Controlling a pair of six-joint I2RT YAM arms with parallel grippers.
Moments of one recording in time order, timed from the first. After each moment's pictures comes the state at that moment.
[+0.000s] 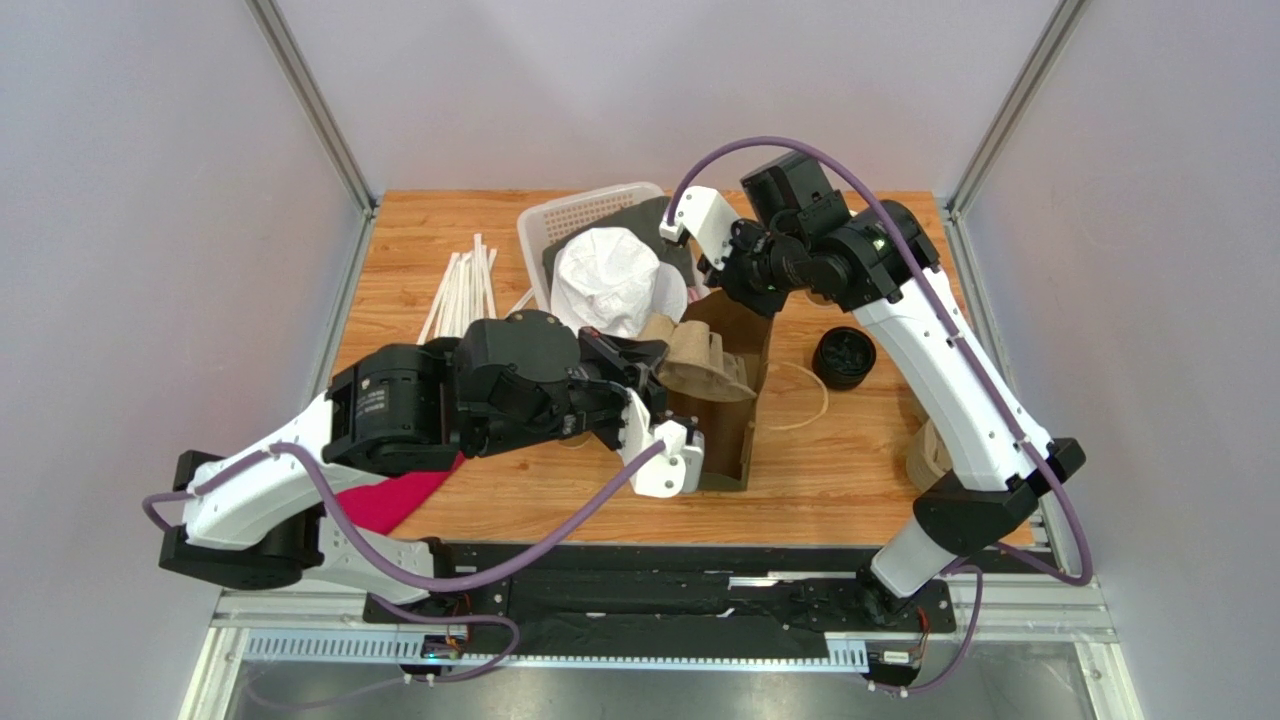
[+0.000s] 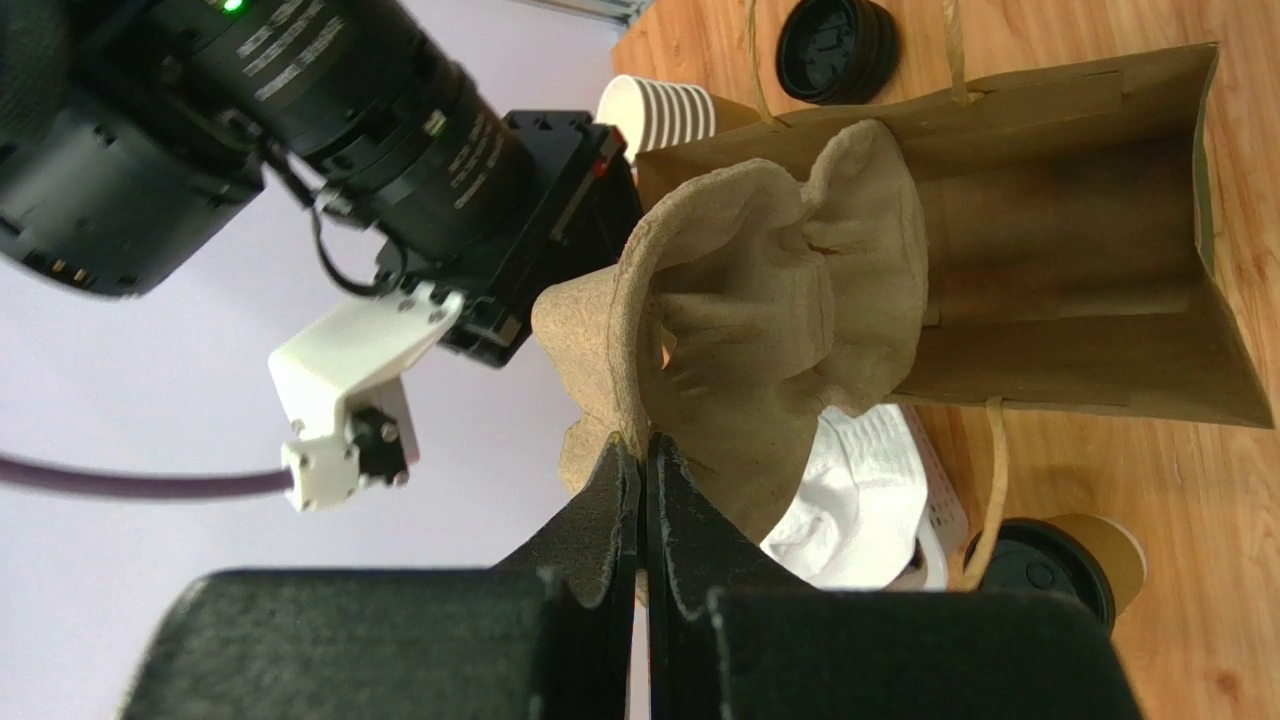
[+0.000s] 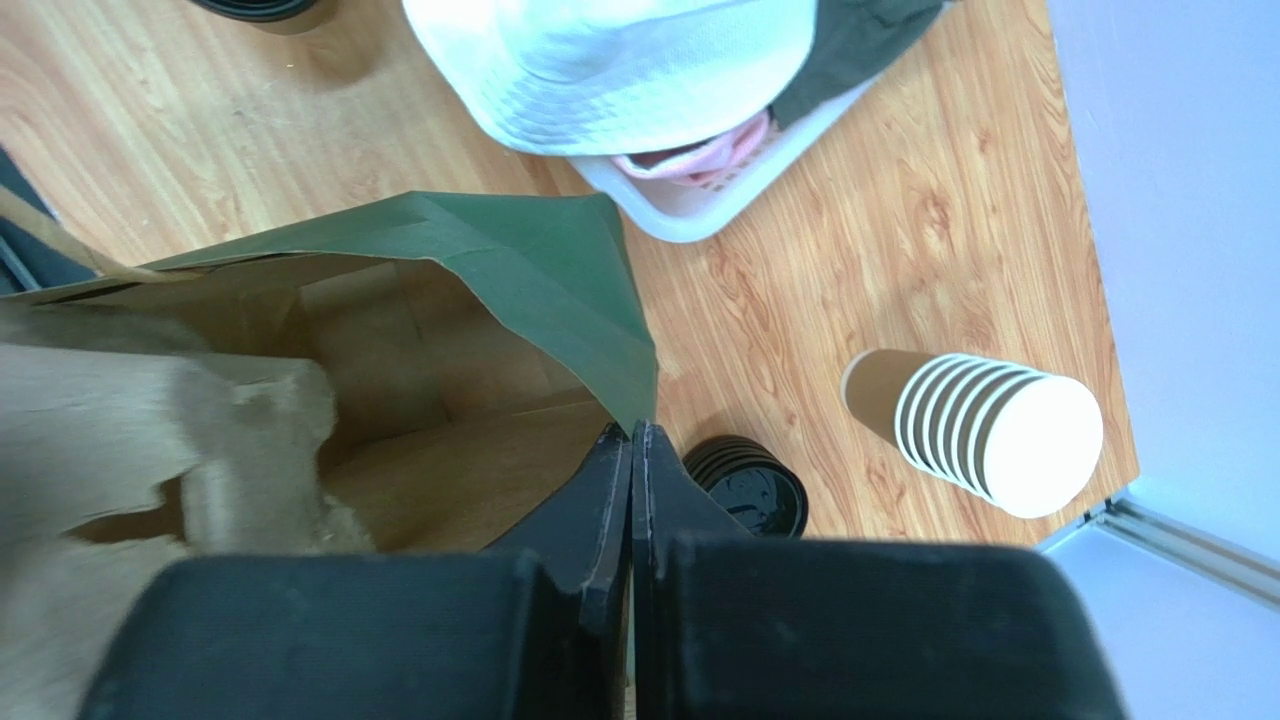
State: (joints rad) left arm -1.38 1.27 1.85 -0.97 -0.27 1.03; right arm 0.66 1.61 2.10 -1.32 -0.06 -0.54
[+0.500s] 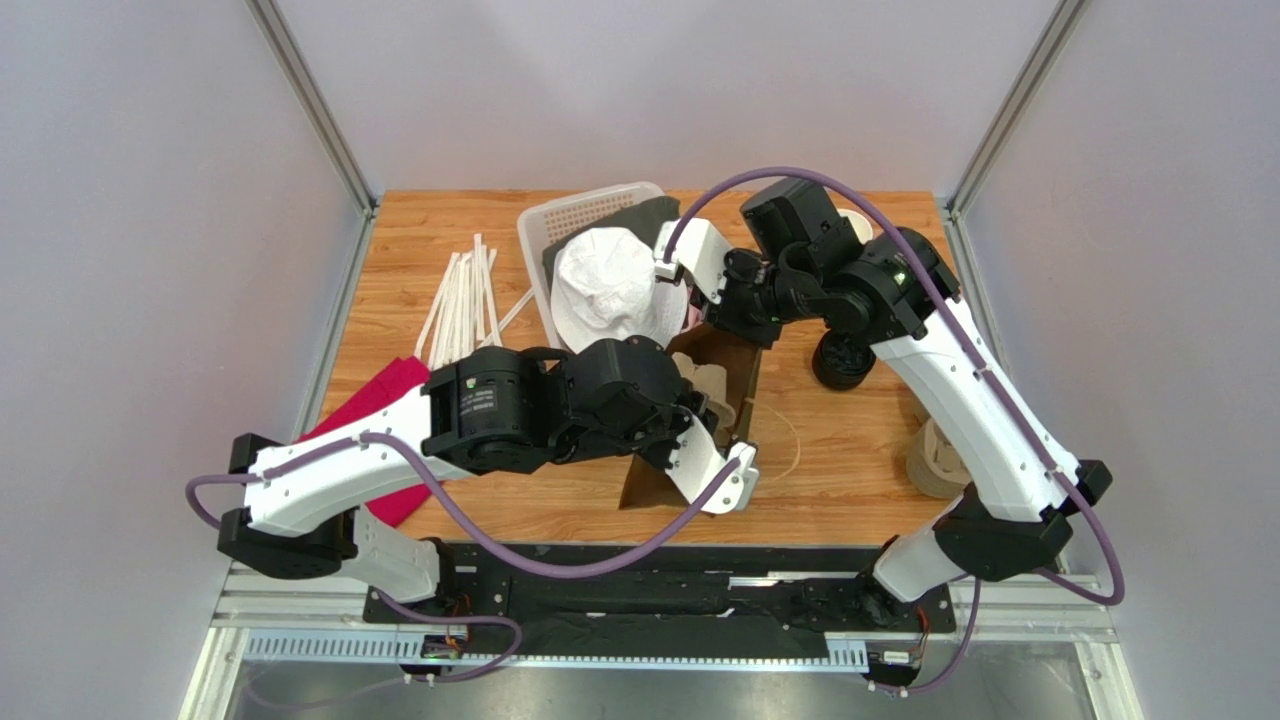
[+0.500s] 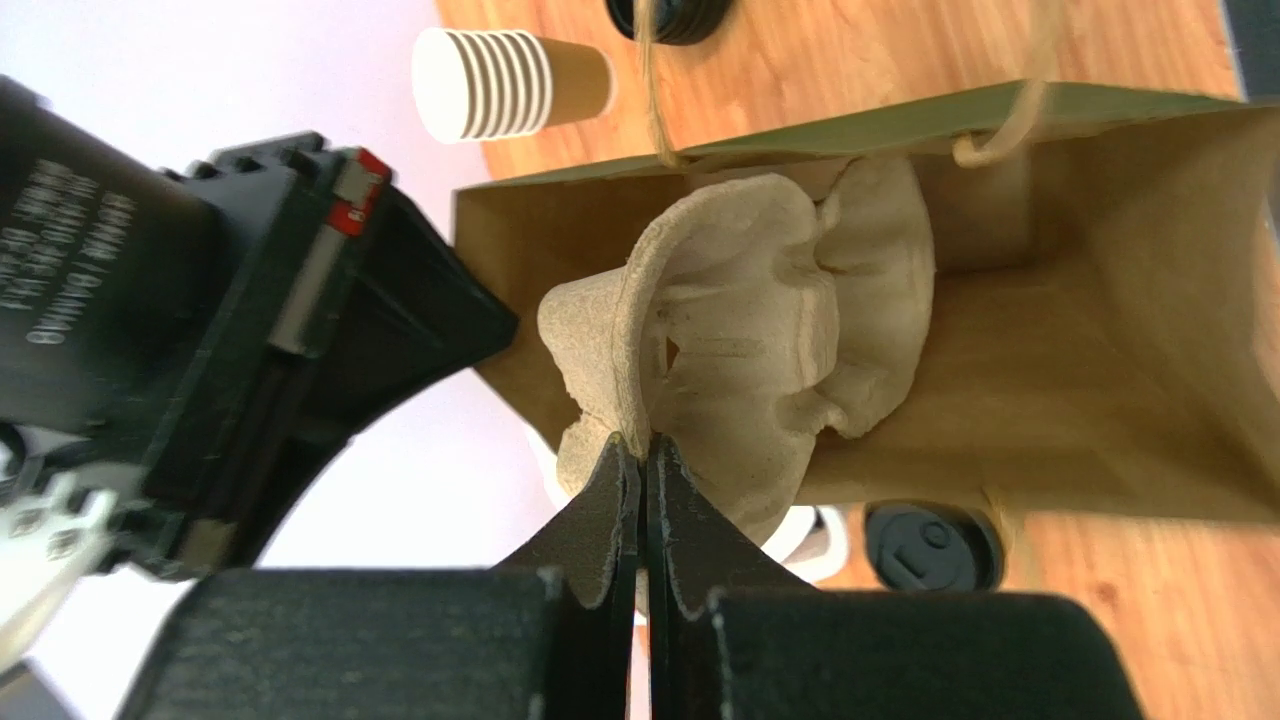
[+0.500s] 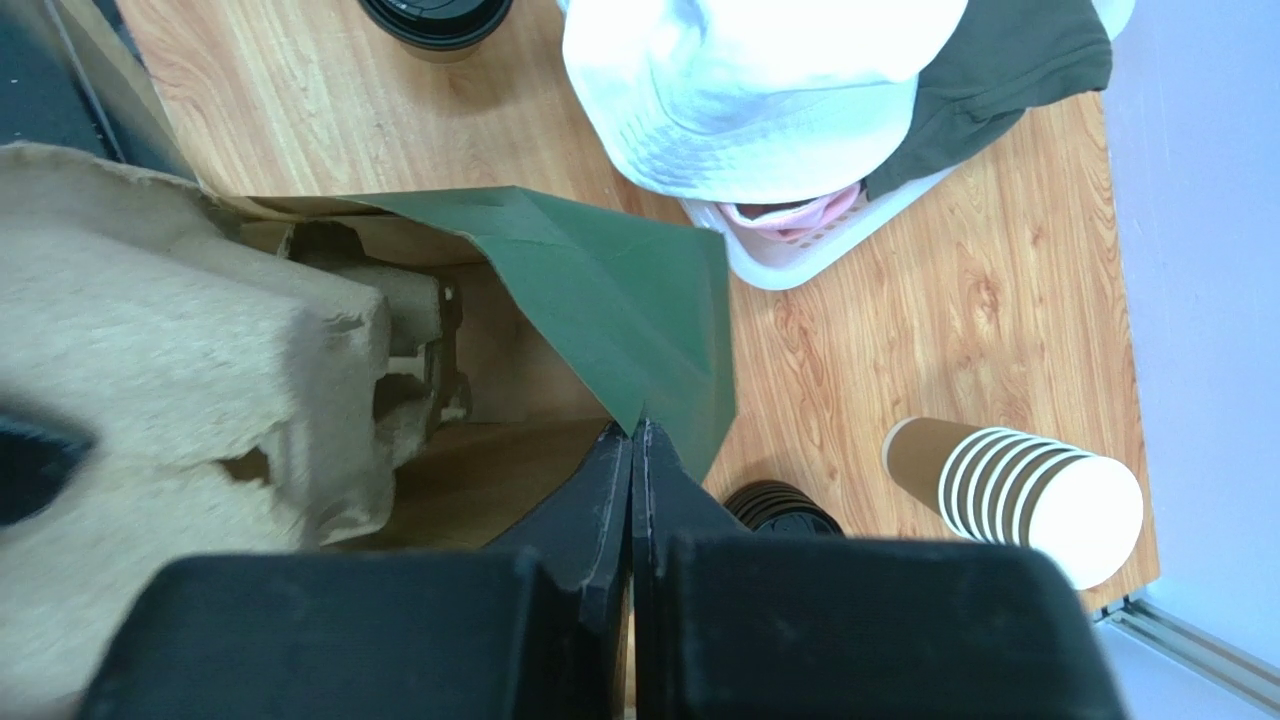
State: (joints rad) left arm -1.40 1.42 1.85 -1.09 -0.27 0.97; right arm 0.76 1.52 2.05 -1.33 -0.13 -0.54
